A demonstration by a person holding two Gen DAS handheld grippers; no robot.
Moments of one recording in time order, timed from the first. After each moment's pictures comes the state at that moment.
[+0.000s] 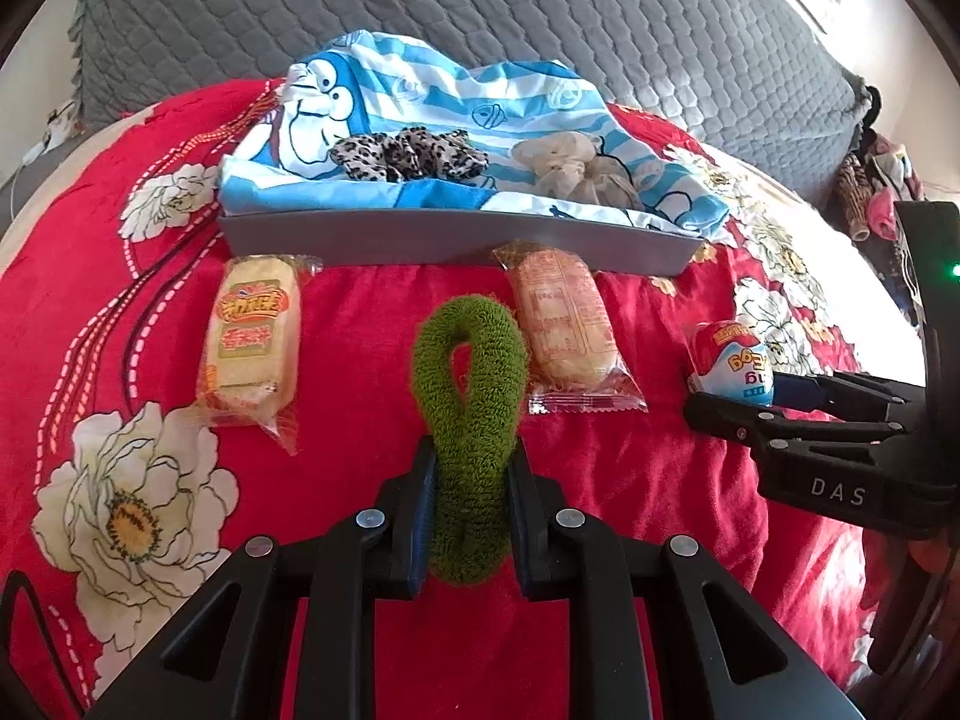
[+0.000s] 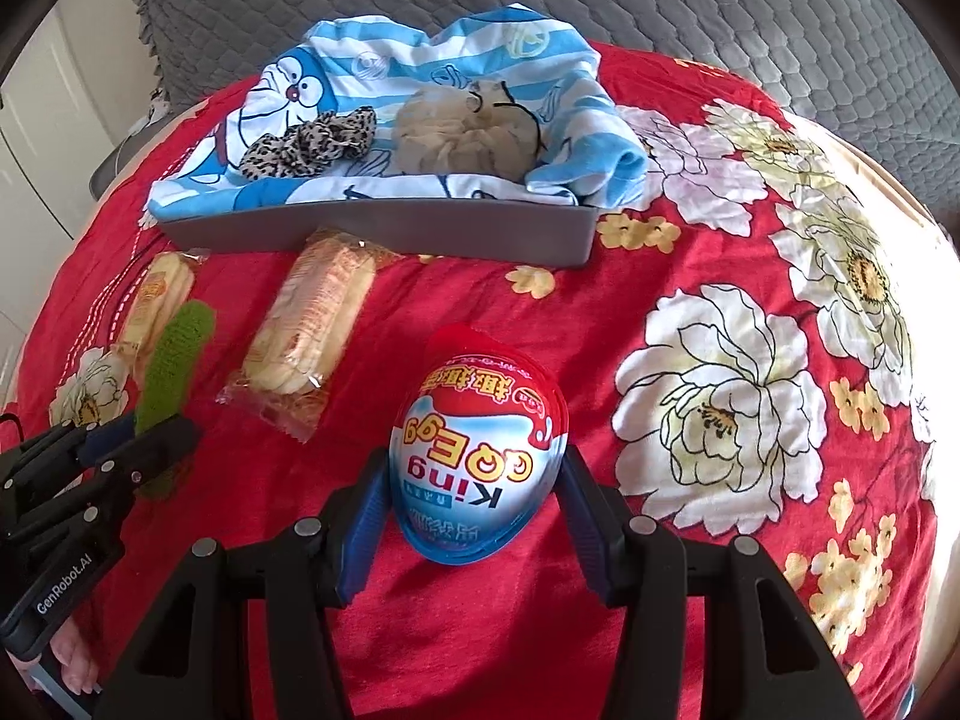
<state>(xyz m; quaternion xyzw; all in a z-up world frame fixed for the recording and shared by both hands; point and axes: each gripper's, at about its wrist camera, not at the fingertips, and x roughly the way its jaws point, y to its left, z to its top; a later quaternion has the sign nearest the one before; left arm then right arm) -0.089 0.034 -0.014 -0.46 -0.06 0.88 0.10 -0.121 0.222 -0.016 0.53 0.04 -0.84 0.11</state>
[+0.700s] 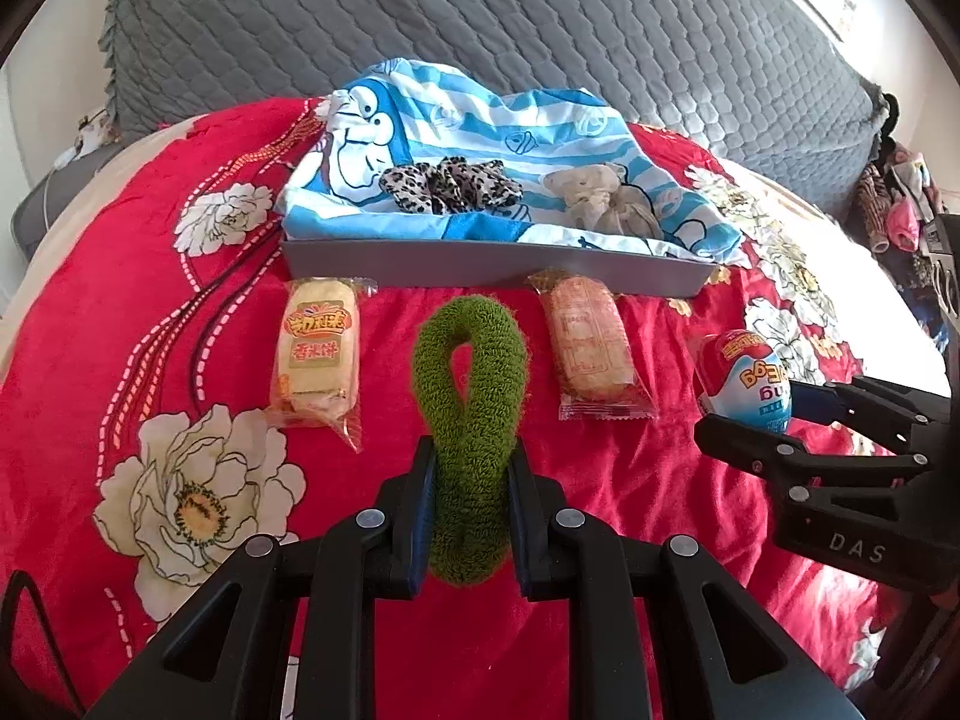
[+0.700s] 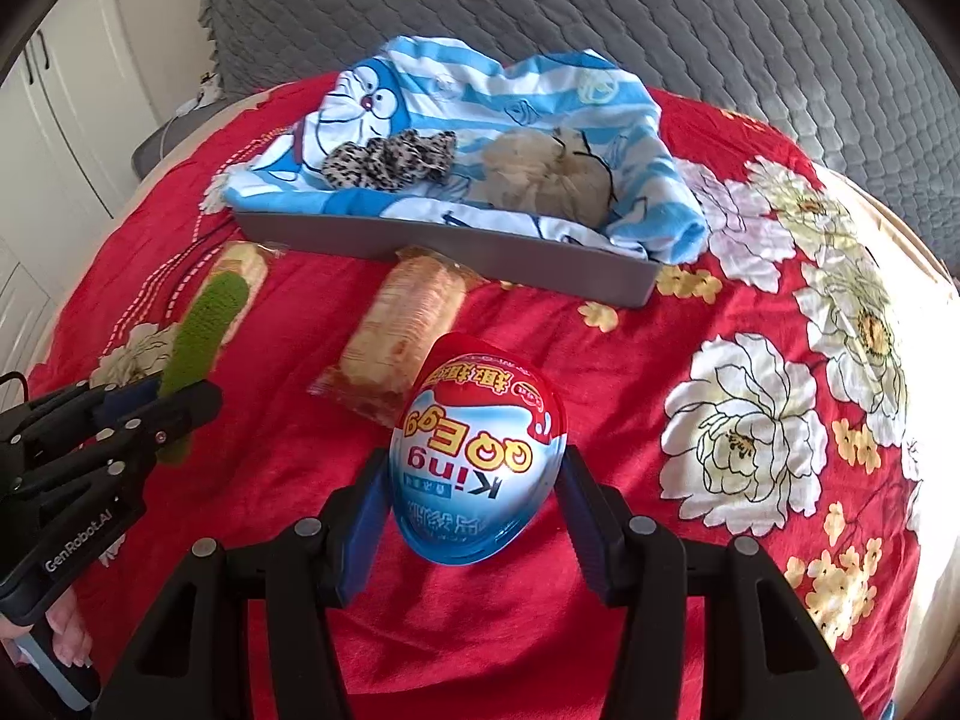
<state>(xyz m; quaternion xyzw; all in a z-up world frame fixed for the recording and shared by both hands) -0.077 0.021 0.011 -0.45 -0.05 0.89 0.06 -0.101 0.194 0.012 0.50 0.07 -0.85 0.16</state>
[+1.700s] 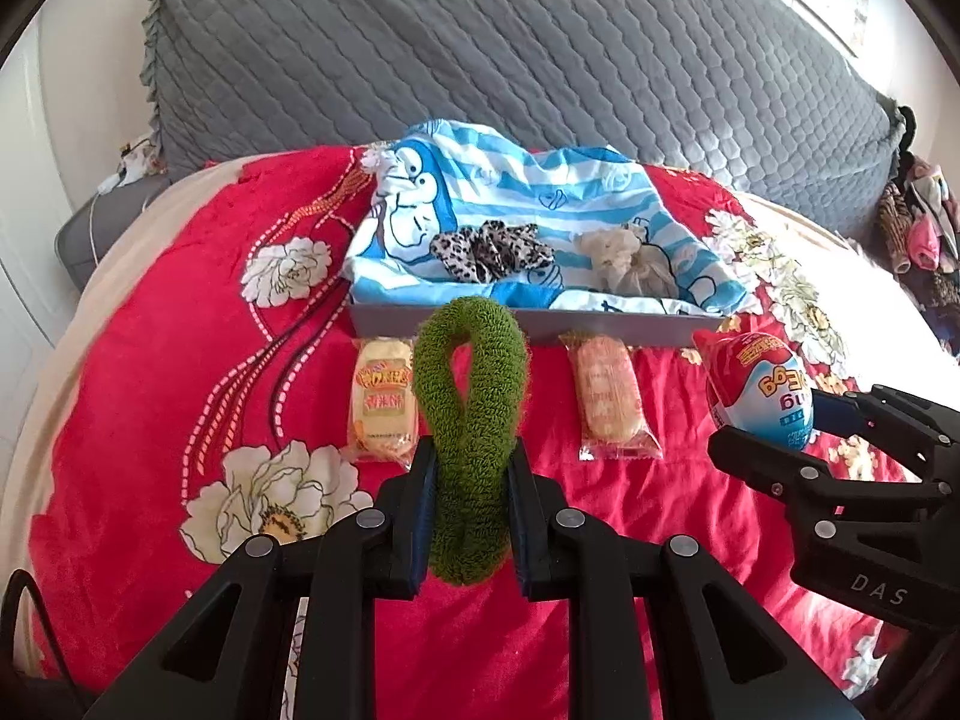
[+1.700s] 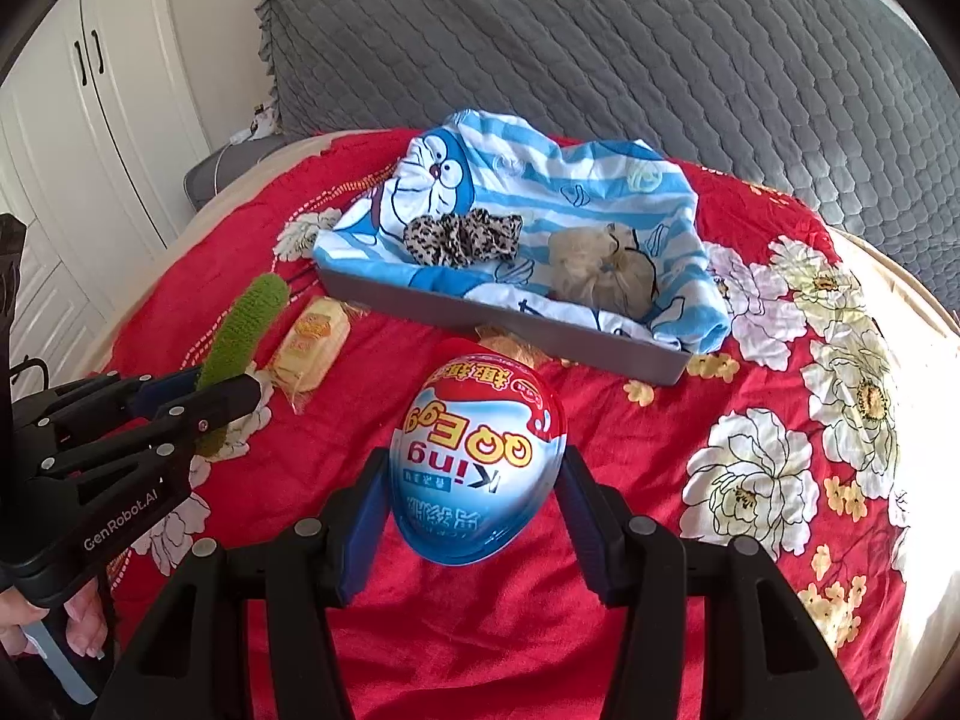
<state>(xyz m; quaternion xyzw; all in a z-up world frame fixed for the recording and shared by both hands) -0.061 0.011 0.056 -0.42 -0.03 0.91 0.01 -0.084 0.177 0.058 0.44 0.07 -0.87 0.20</state>
